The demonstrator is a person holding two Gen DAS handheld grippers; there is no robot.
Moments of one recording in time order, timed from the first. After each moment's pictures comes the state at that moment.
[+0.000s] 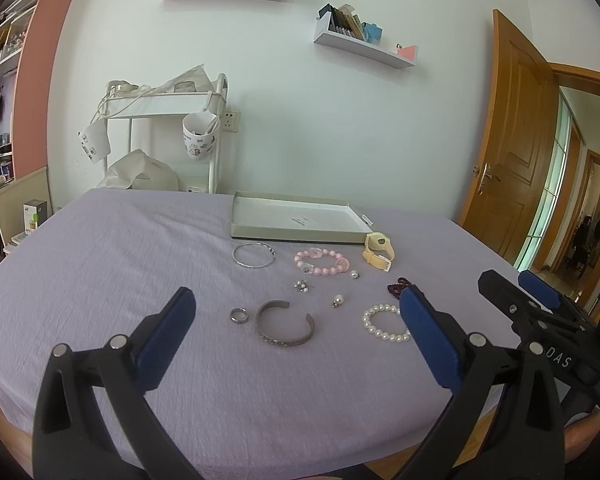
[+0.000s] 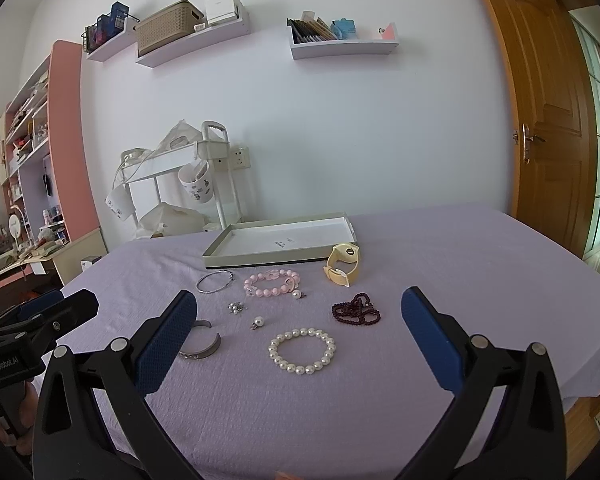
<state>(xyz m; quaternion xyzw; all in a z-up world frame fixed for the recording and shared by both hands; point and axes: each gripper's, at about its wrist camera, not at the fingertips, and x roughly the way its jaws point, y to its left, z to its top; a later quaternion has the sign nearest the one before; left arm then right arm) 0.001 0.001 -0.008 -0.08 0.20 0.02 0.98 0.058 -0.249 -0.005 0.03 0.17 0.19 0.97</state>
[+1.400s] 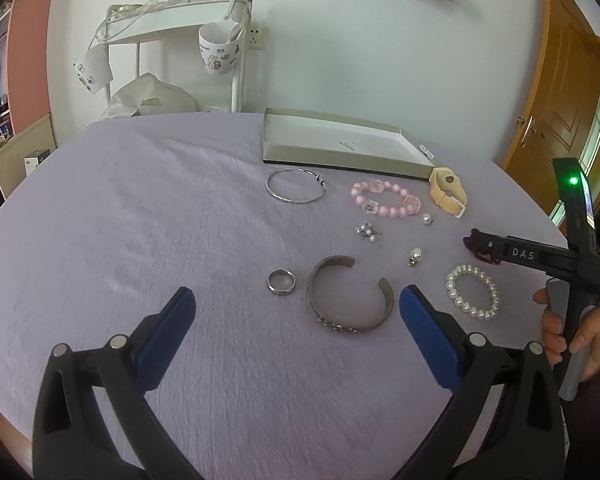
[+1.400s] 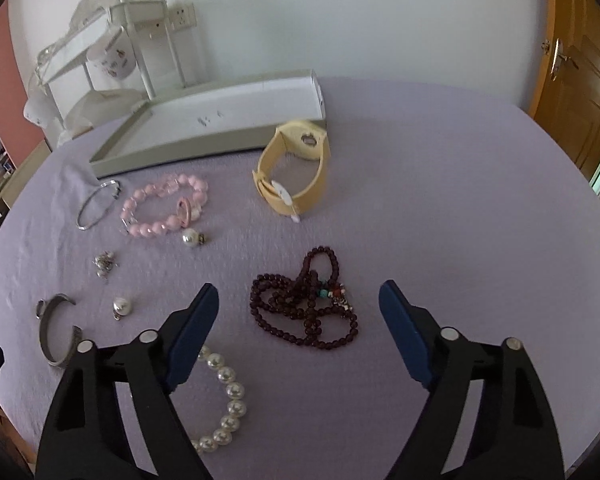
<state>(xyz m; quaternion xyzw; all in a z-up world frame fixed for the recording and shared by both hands) 0.092 0.050 -0.072 -0.10 0.34 0.05 0.93 0.241 -0.230 -0.085 -0.03 0.43 0.15 0.89</state>
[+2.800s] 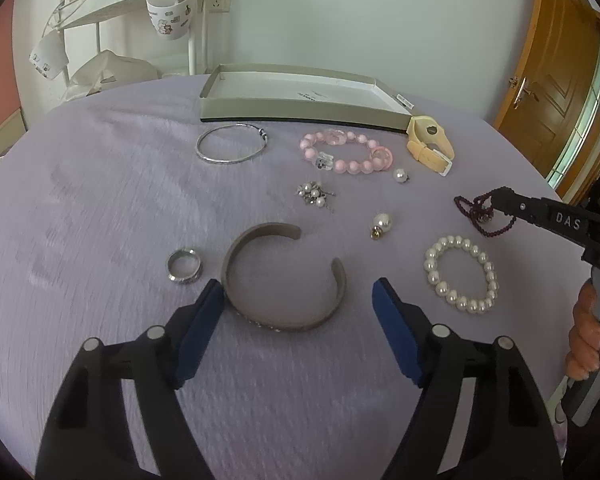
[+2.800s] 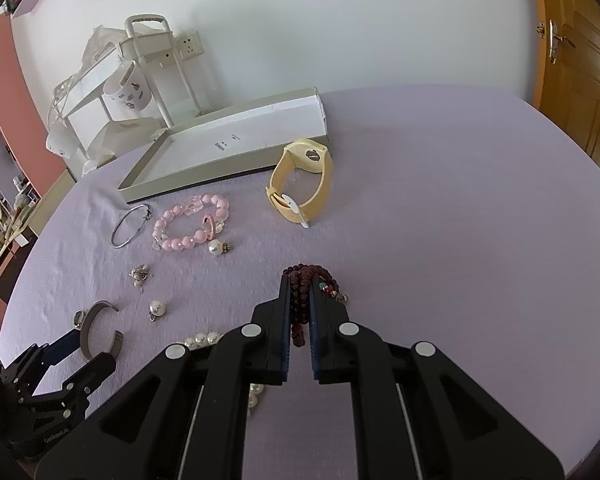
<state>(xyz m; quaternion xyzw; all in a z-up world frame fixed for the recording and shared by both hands) 0.141 0.002 -0.105 -0.08 0.40 0.02 0.91 0.224 -0.249 -0.068 0.03 0.40 0.17 0.90</state>
